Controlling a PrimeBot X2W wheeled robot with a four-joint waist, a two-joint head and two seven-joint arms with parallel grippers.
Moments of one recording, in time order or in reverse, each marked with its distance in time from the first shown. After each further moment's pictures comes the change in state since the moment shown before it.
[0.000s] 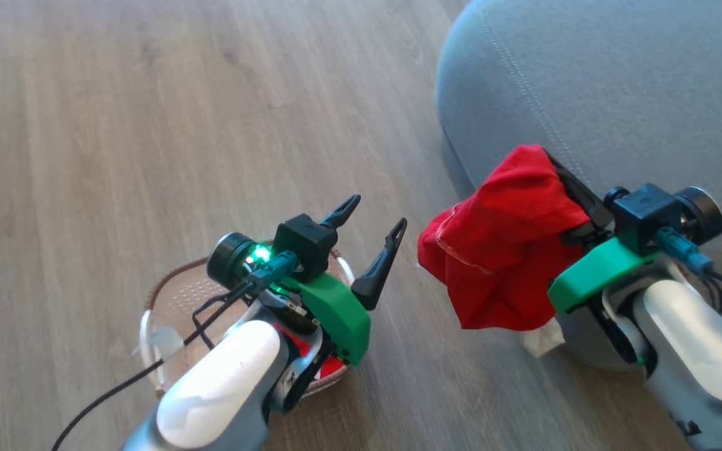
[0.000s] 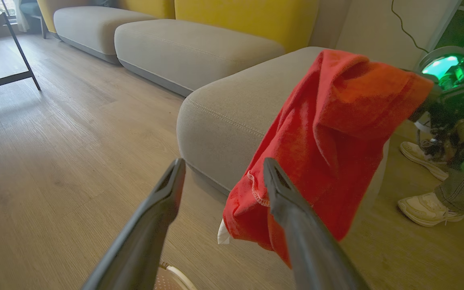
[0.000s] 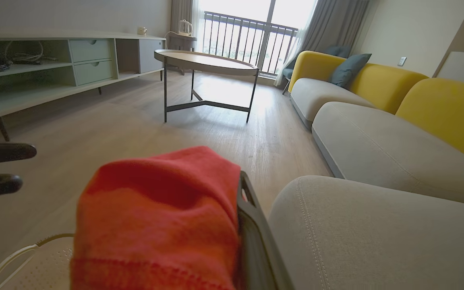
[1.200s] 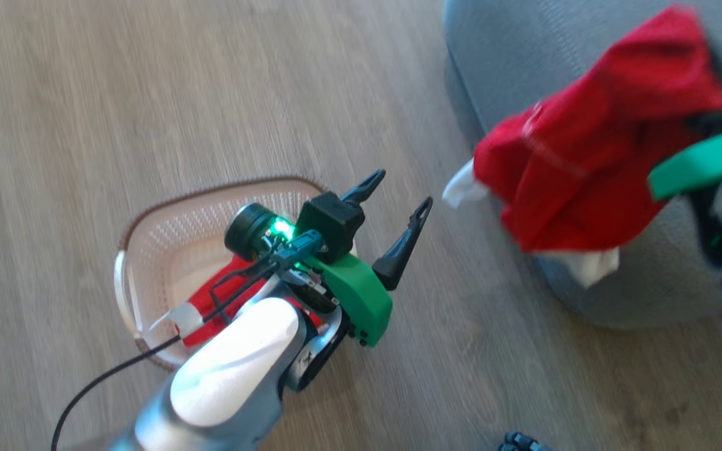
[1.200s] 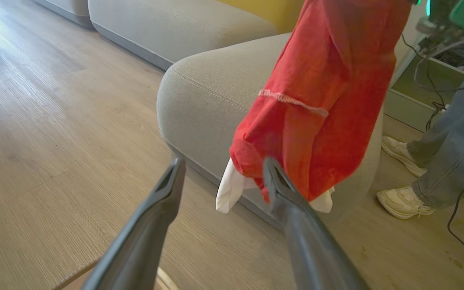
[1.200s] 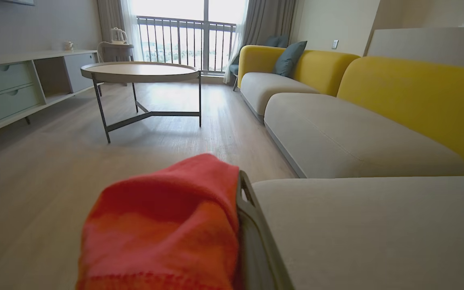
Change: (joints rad) left arm -0.079 -0.022 -0.043 0.007 0.006 0.000 0.006; right arm -0.070 0.016 -0.326 -0.097 0.063 0.000 0.118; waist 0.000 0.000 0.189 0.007
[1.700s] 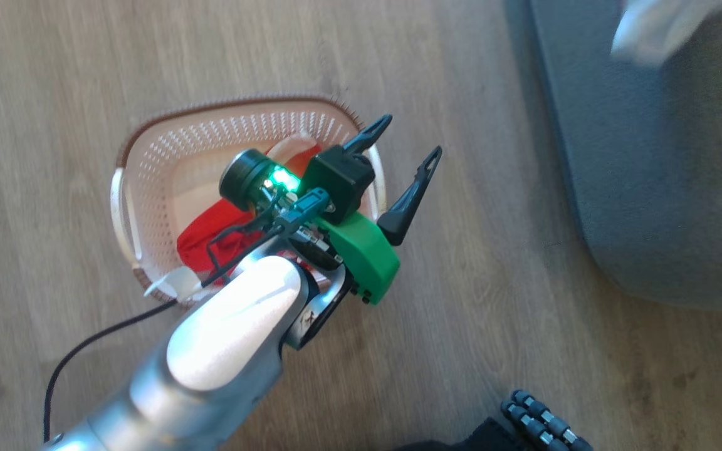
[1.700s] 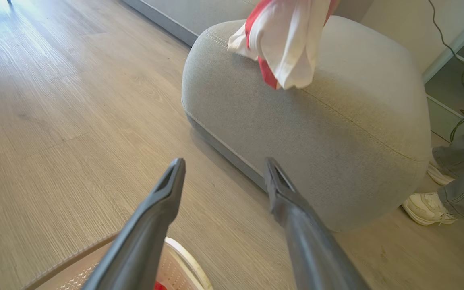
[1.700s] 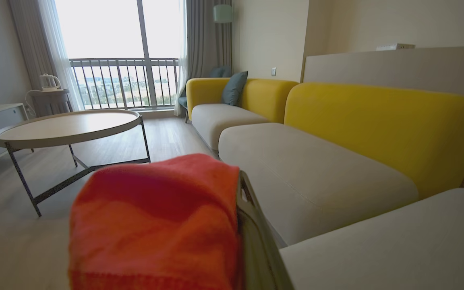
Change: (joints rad) left arm -0.119 -0.002 -0.001 0.001 0.035 0.001 0.013; right arm -0.590 -0.131 -0.299 0.212 0.091 0.000 0.229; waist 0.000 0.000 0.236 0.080
